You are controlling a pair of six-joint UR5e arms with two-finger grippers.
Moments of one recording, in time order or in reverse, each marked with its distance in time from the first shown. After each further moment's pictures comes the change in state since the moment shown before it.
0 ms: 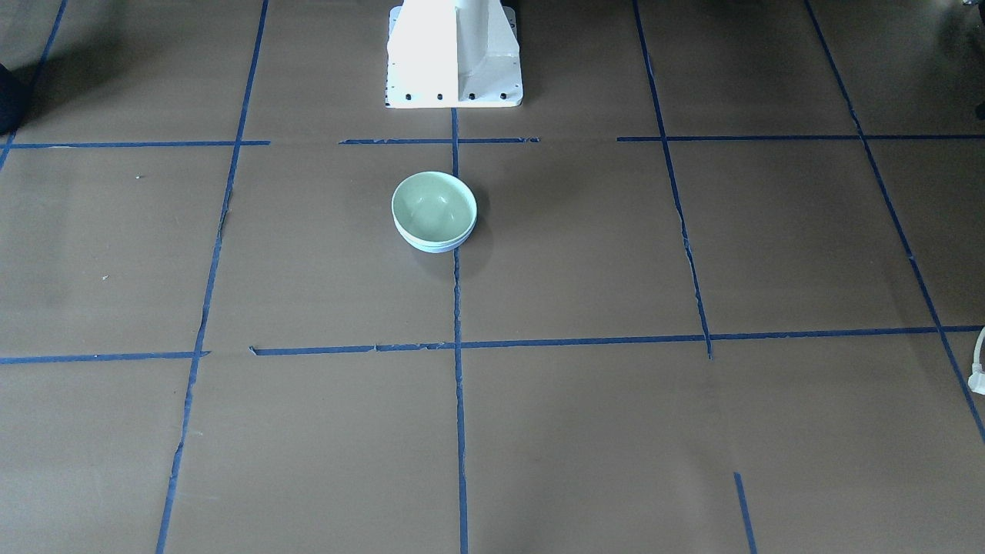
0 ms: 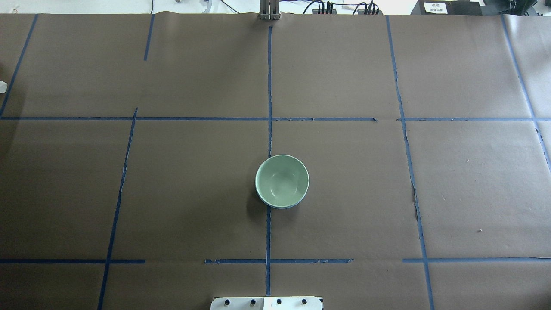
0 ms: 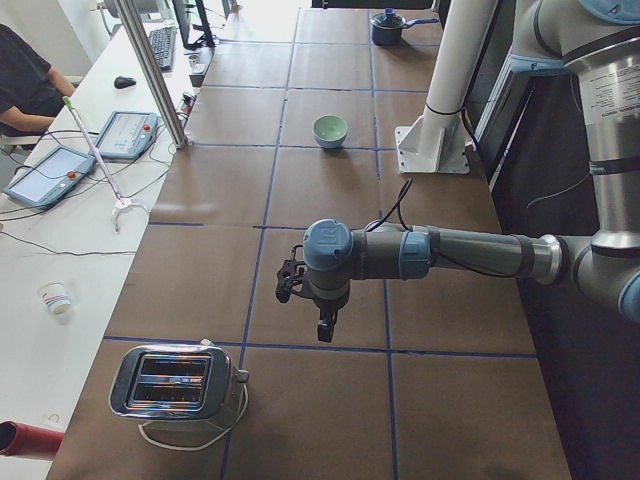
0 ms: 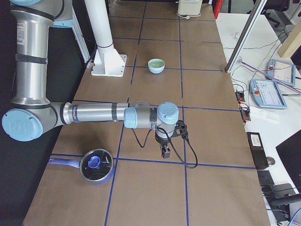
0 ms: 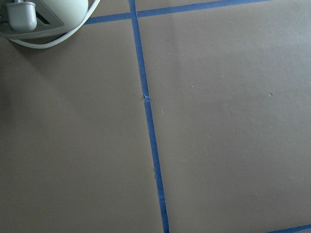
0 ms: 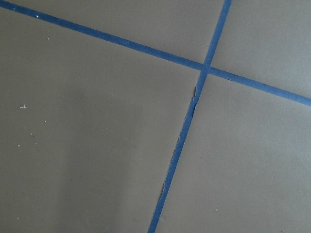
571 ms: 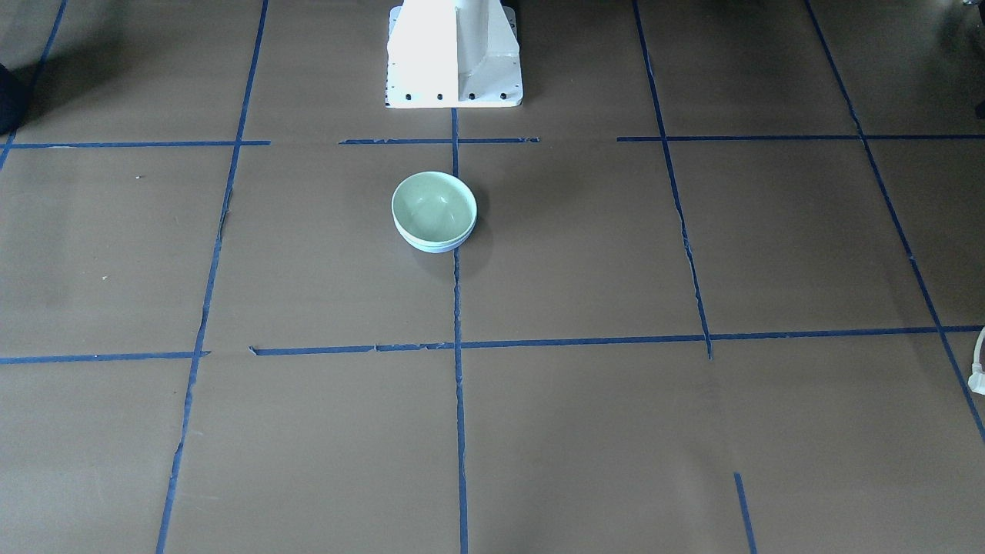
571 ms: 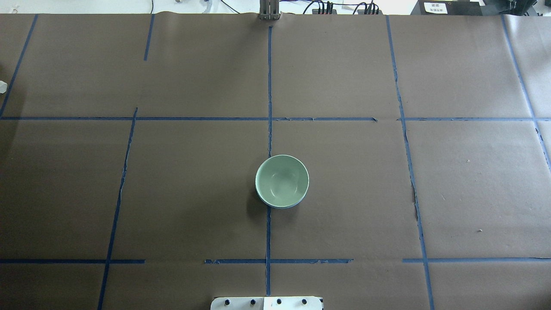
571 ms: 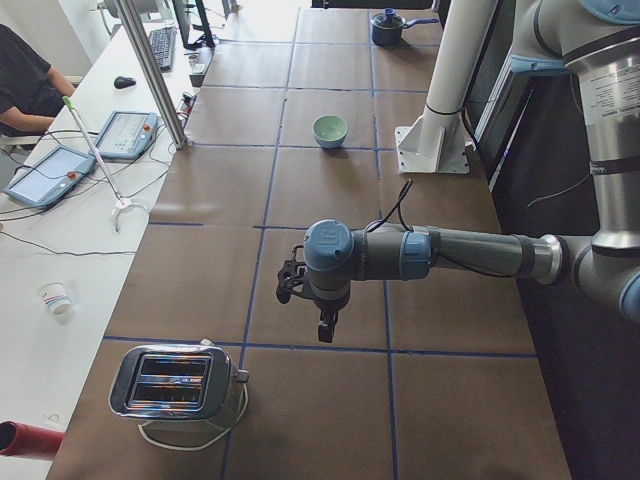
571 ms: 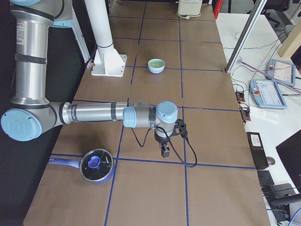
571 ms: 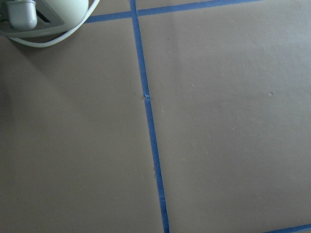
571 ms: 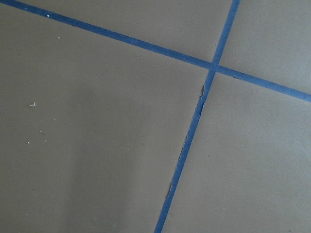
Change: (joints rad) left arm 0.000 0.003 -0.001 0.000 0.001 0.000; right arm 0.000 -0.015 0.013 0.002 0.020 -0.002
